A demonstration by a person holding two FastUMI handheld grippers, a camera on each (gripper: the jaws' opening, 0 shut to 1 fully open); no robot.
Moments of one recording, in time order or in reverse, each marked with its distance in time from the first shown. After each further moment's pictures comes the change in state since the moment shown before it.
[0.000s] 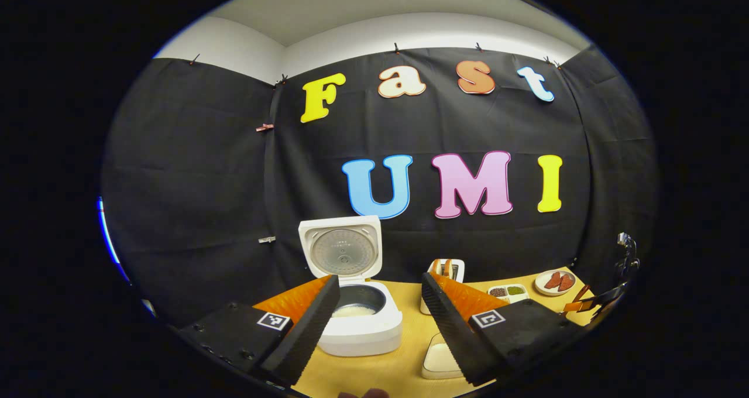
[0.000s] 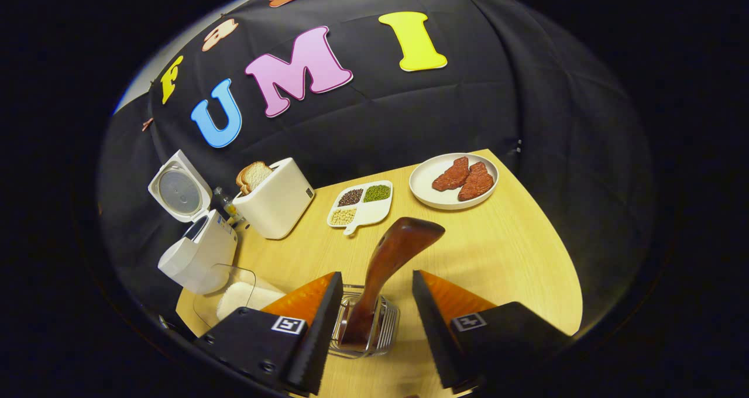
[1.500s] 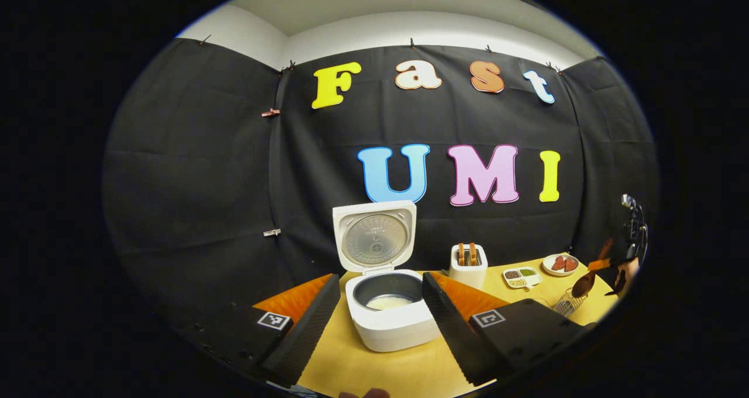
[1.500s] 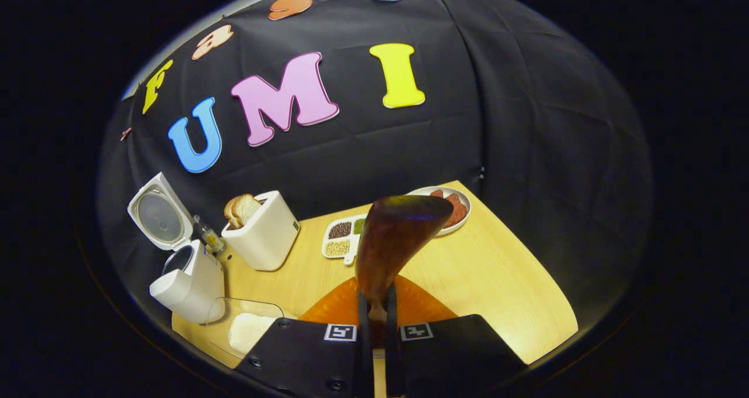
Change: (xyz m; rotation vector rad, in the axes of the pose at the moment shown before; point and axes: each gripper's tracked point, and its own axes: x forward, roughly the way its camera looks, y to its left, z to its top) left arm 0.011 0.155 -0.040 -0.018 0.005 -0.128; right arm -0.071 0.061 0.055 -0.025 -0.212 -0.217
